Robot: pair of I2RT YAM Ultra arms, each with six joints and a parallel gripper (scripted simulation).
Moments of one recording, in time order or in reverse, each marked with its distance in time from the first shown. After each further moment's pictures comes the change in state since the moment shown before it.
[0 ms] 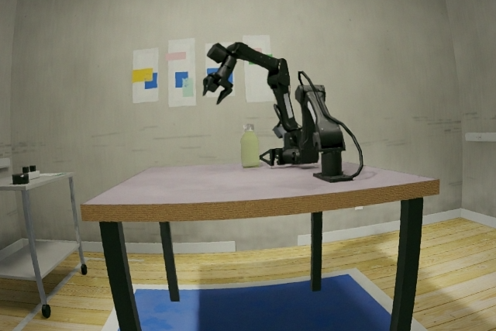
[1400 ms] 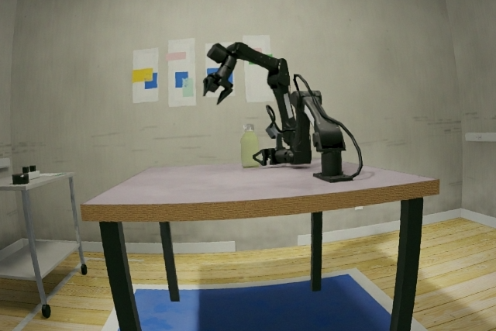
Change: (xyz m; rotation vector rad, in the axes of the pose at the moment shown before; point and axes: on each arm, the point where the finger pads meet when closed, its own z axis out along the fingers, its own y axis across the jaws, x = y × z) left arm -0.001 -0.009 0.043 -0.001 -0.015 -0.005; right arm 0.000 -0.001 0.000 0.005 0.000 0.002
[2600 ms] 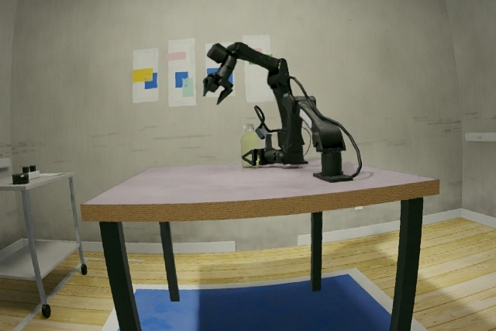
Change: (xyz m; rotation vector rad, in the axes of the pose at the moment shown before) left arm 0.001 0.005 0.050 0.000 0.006 0.006; right arm 0.000 0.000 0.000 0.000 0.000 0.000
